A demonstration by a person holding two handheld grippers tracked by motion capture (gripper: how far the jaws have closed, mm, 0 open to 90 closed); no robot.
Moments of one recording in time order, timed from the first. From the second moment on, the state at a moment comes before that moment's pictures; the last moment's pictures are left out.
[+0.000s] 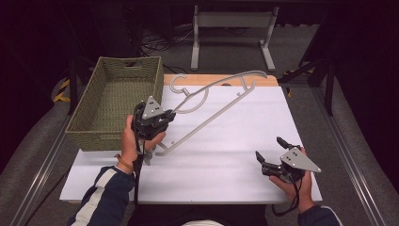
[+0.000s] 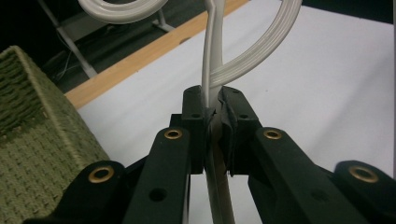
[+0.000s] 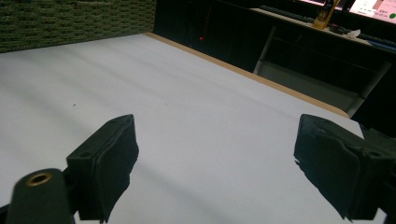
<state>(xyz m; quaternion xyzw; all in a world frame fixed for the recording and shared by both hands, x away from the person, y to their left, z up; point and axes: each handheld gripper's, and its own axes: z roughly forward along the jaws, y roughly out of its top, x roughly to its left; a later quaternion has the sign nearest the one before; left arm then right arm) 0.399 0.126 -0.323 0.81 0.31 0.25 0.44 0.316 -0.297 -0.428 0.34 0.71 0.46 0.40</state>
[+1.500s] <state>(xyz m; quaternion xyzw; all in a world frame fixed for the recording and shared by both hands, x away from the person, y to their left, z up) 0.431 0.220 -0.287 0.77 0.38 0.31 0.41 0.317 -0.293 -0.432 0.33 0.72 0.46 0.39</state>
